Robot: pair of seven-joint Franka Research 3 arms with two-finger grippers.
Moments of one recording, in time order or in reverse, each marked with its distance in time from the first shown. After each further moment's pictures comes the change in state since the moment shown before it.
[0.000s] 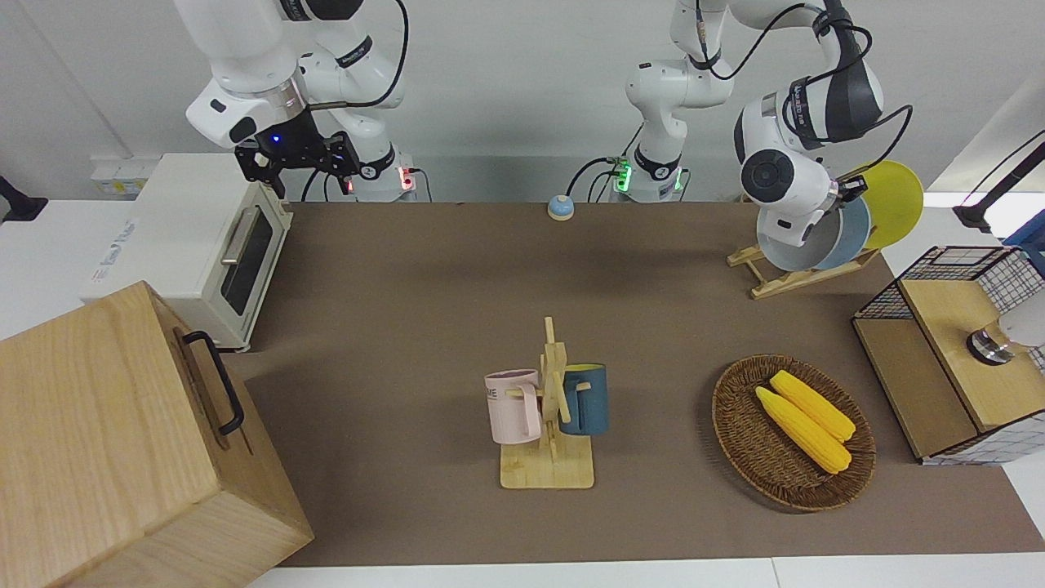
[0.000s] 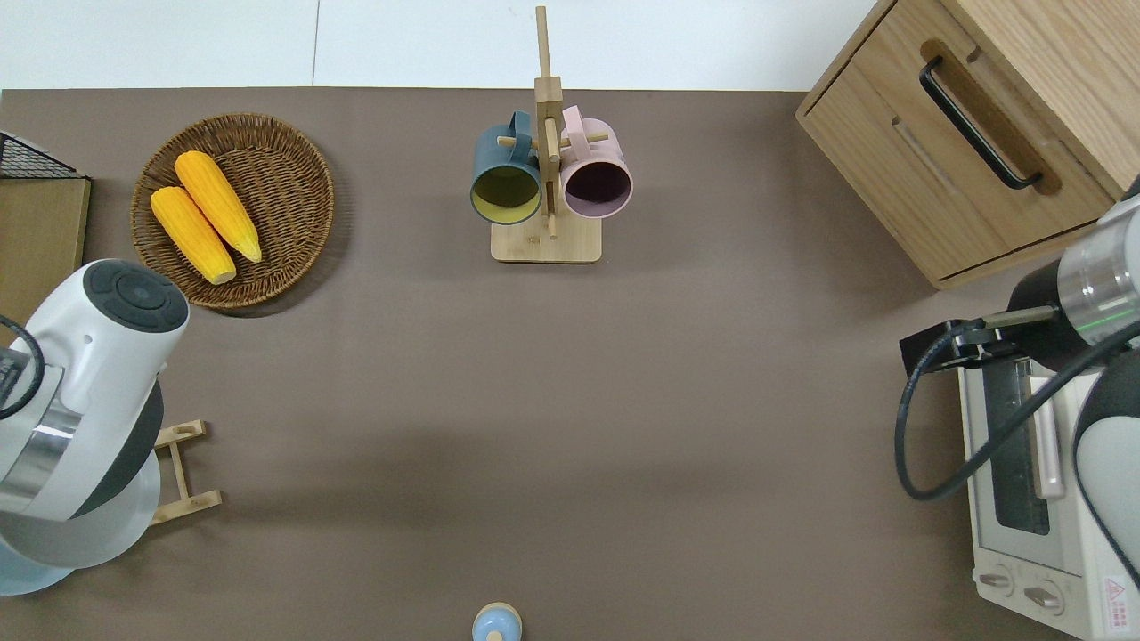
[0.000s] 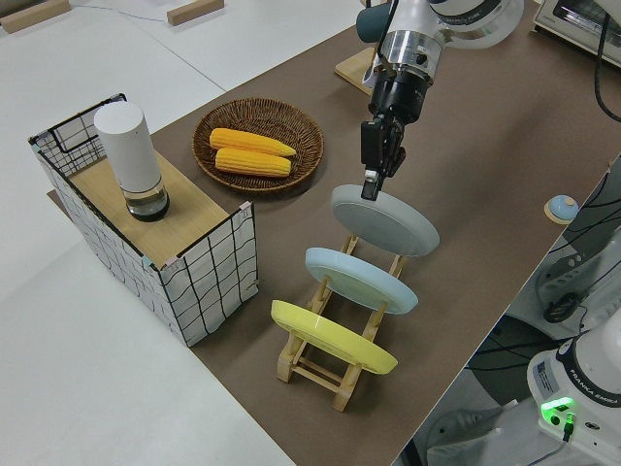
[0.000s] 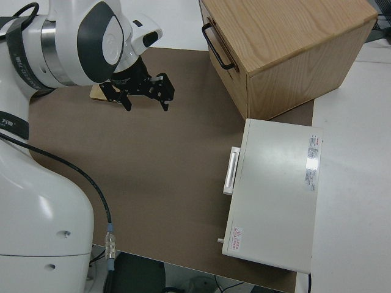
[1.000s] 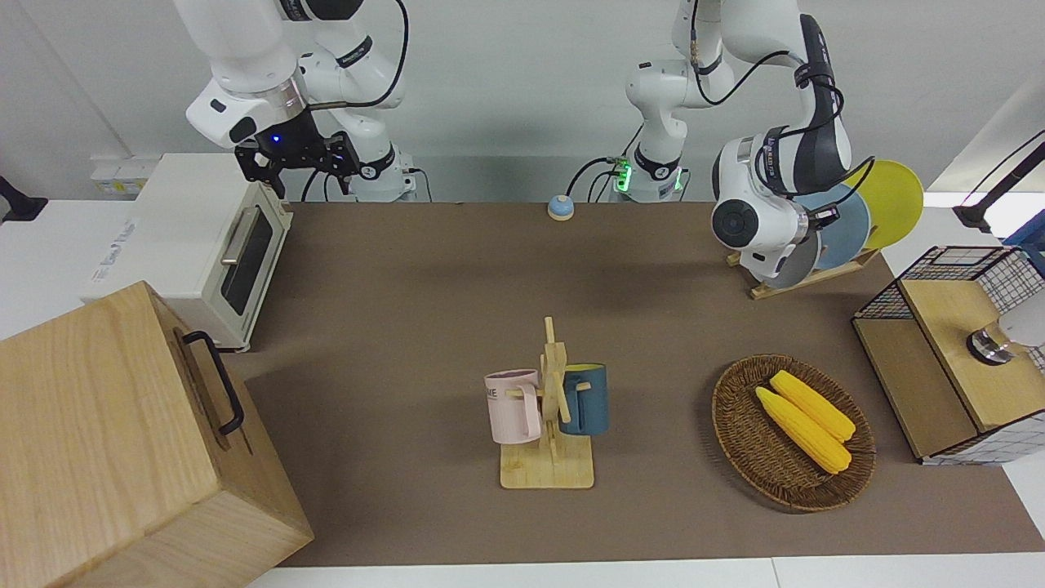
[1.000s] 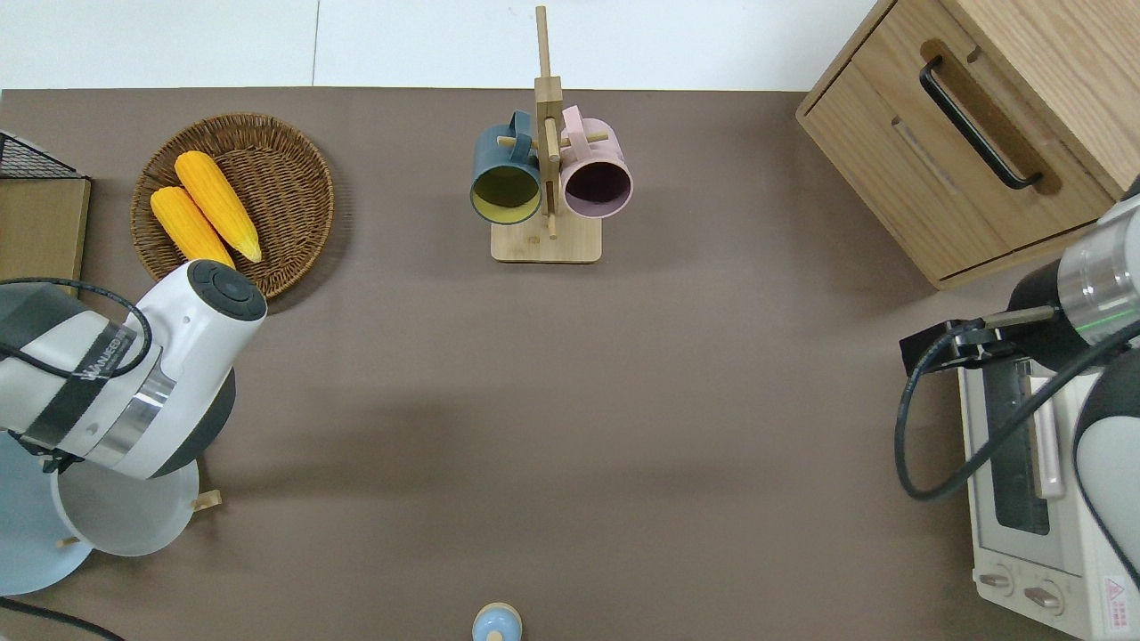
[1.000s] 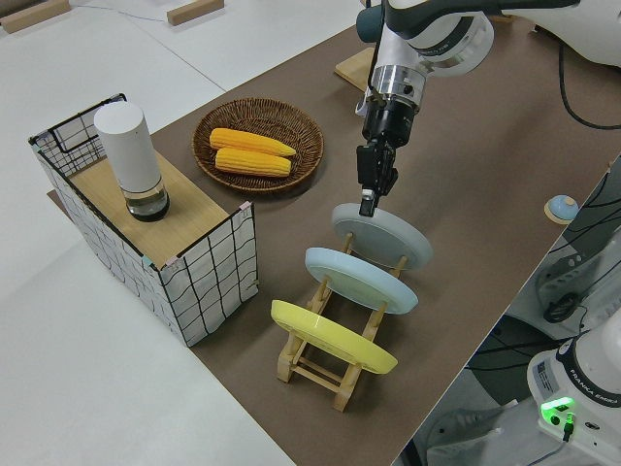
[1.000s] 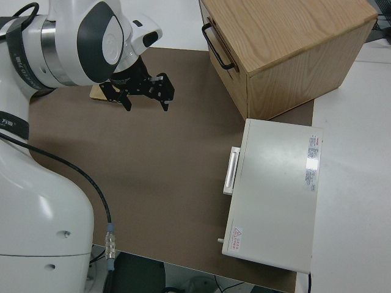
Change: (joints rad) left arm -0.014 0.129 -0.029 -0.001 -0.011 -0.008 -0.102; right arm 0.000 0.000 0.000 0.000 0.000 0.000 0.000
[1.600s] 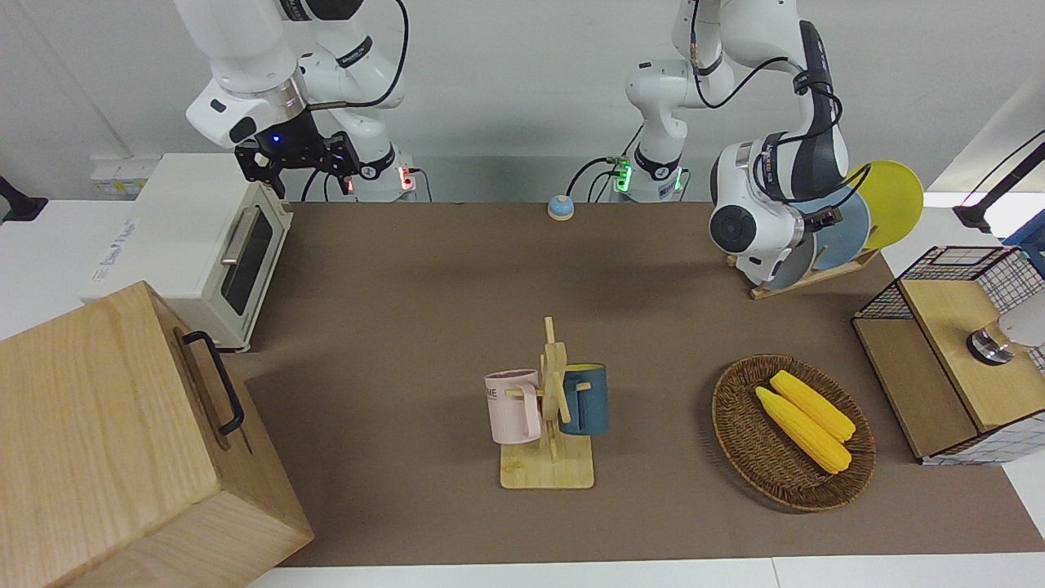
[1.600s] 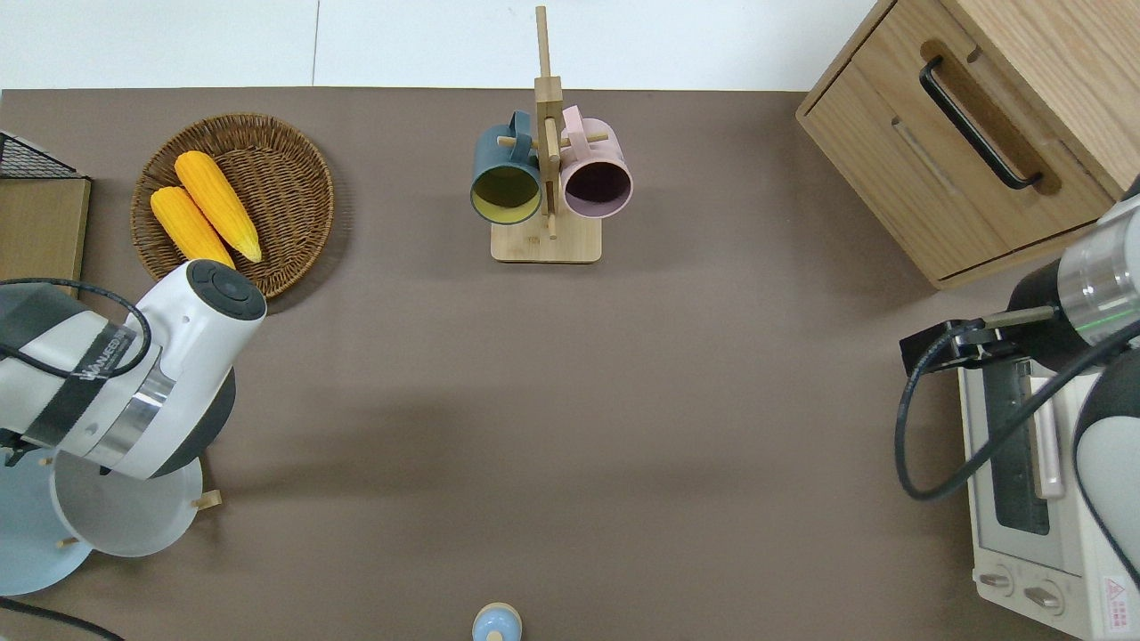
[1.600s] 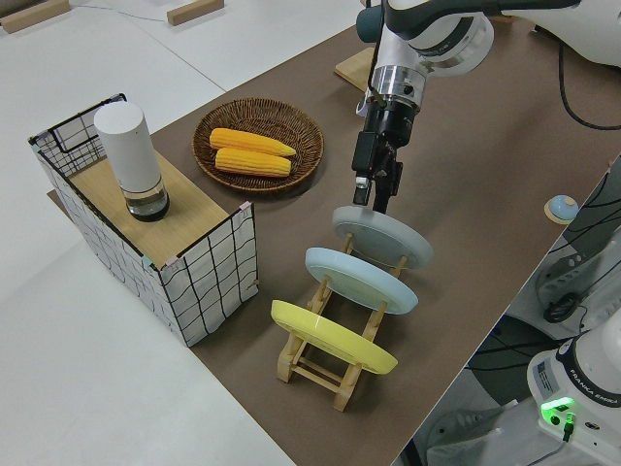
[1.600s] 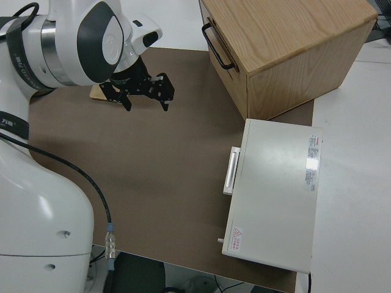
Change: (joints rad) left arm 0.000 0.000 0.000 0.000 -0.012 -0.002 0.002; right arm 0.000 0.000 0.000 0.000 0.000 0.000 0.000
